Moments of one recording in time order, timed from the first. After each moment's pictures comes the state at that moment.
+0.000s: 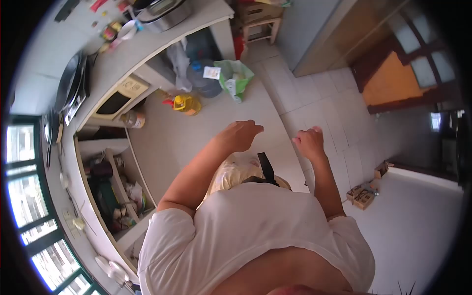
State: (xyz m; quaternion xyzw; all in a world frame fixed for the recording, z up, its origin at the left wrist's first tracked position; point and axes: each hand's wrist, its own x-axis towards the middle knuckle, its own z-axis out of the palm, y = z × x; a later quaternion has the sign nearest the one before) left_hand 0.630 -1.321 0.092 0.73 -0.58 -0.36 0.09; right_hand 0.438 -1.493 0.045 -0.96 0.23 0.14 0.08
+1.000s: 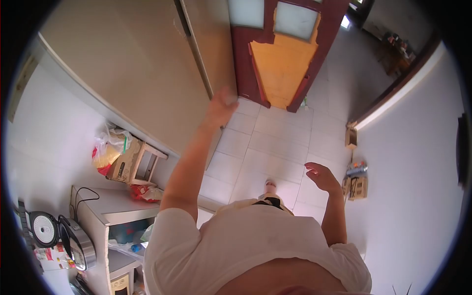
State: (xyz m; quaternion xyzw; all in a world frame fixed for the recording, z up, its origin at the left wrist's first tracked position) left_hand 0.510 -2.115 0.053 0.59 -0.64 -0.29 0.40; right_hand 0.137 -1.931 0.008 -0.66 0.60 -0.20 0.41
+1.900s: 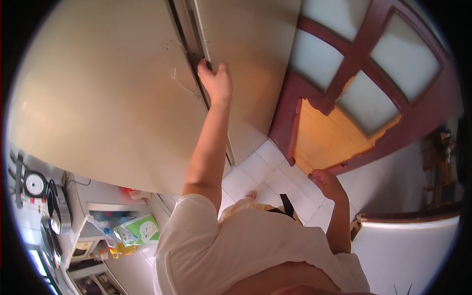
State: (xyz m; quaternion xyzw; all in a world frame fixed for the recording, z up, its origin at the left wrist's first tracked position) left_hand 0.580 -2.460 0.129 0.60 -0.26 -0.03 0.75; right_hand 0.160 -2.407 0.015 -0.81 0.43 -0.12 0.38
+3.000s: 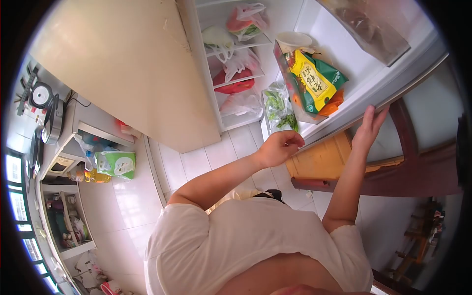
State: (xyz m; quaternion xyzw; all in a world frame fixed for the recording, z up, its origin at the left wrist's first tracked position) left_hand 0.315 -2.410 0.063 0.54 -0.44 -0.44 0.57; right_hand 0.190 -2.594 0.150 -0.65 0.20 -0.59 0.43
